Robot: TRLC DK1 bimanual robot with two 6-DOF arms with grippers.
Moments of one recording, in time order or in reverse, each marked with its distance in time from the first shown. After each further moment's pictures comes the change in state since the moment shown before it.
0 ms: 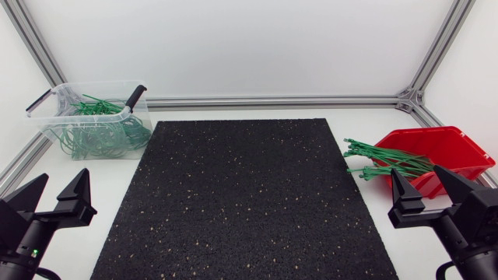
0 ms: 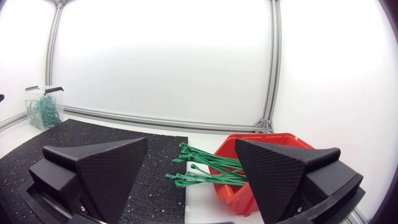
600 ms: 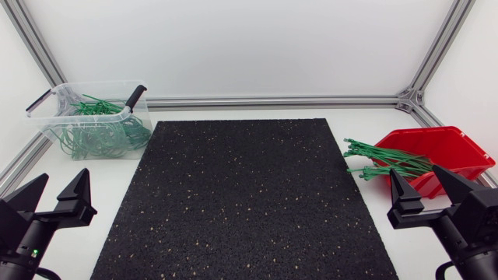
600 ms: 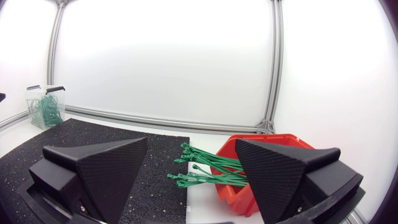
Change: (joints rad) left arm -0.001 0.000 0.000 0.000 0.000 0.000; right arm 0.007 0.000 0.000 0.000 -0.009 -0.004
